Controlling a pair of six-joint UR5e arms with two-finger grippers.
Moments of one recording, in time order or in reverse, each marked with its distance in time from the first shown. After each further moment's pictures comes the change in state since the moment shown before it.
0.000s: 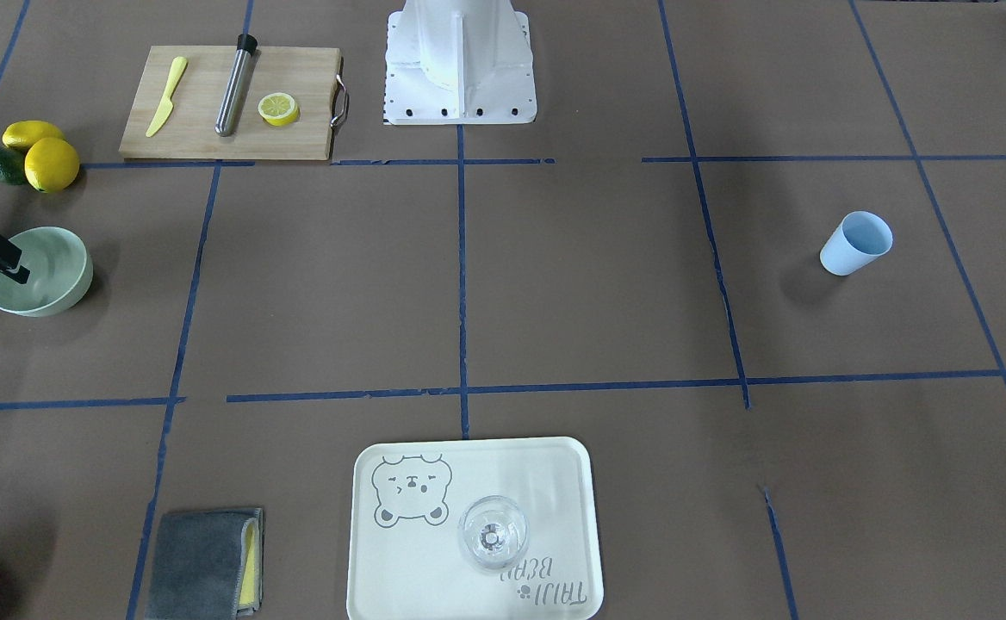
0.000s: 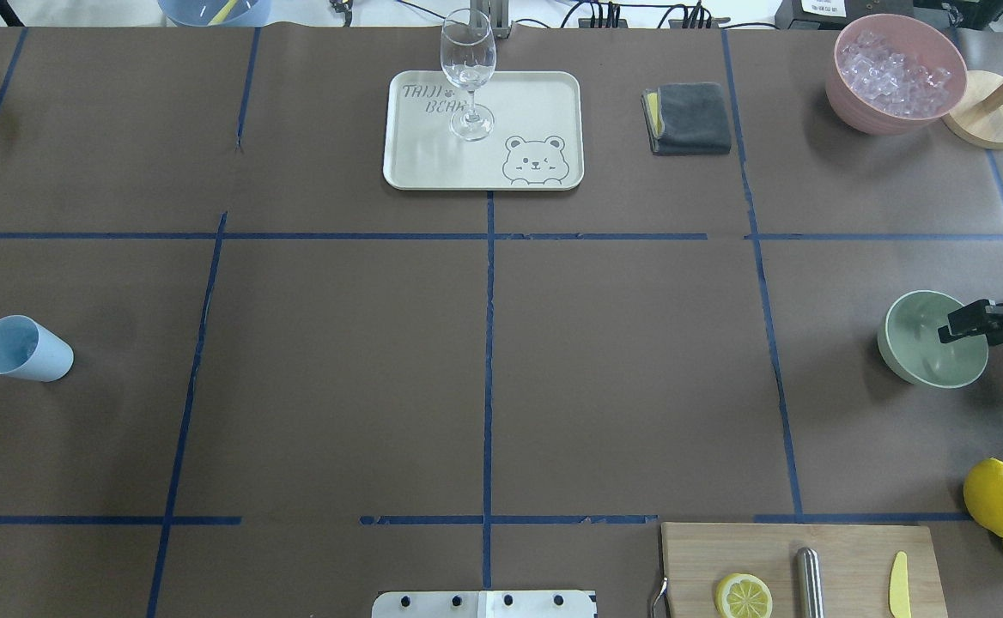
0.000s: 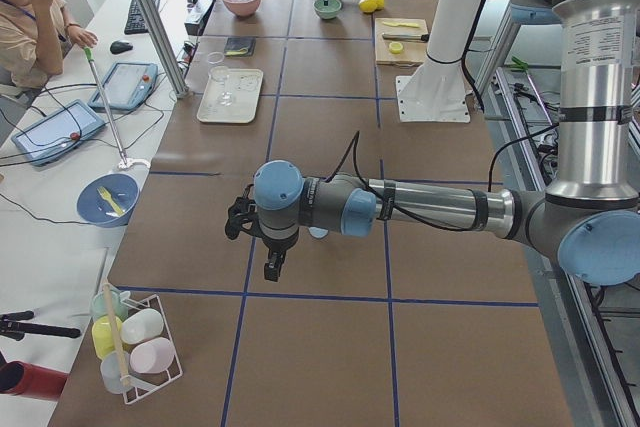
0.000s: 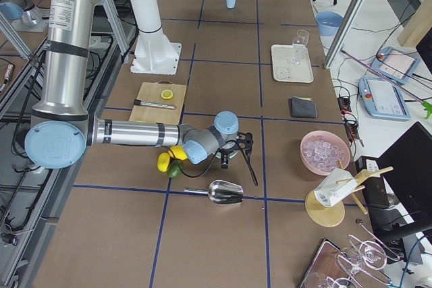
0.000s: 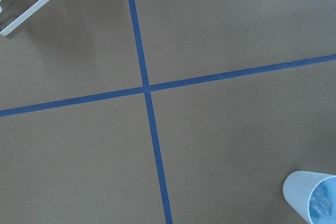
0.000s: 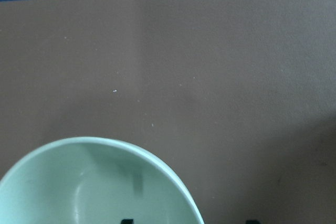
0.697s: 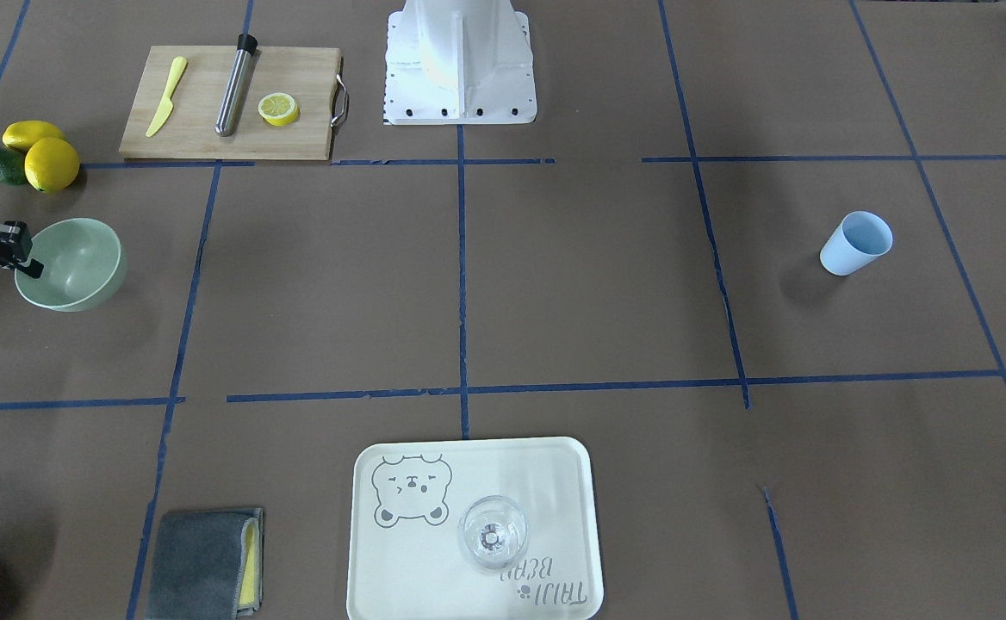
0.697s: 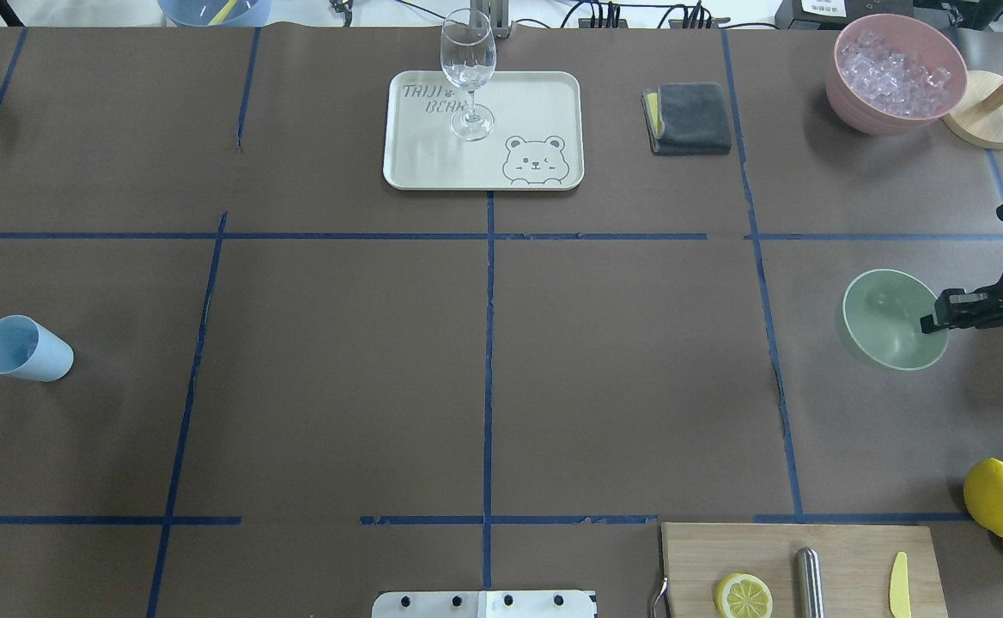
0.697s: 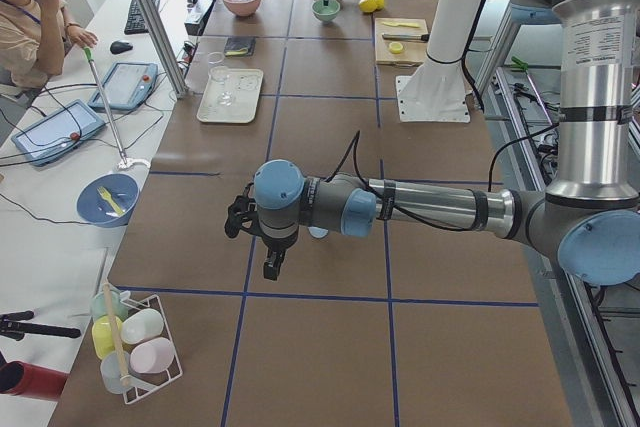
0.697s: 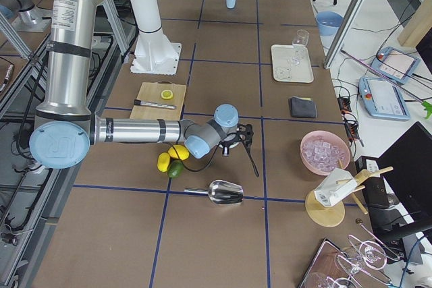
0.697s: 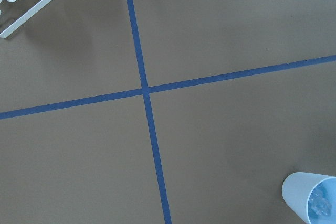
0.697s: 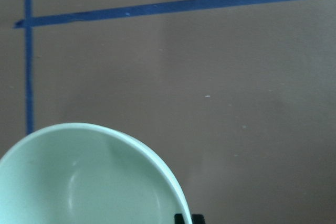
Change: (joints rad) left arm 0.001 0.000 0.000 -0.037 -0.063 -0.001; right arm -0.034 0.015 0.153 0.032 0.051 0.194
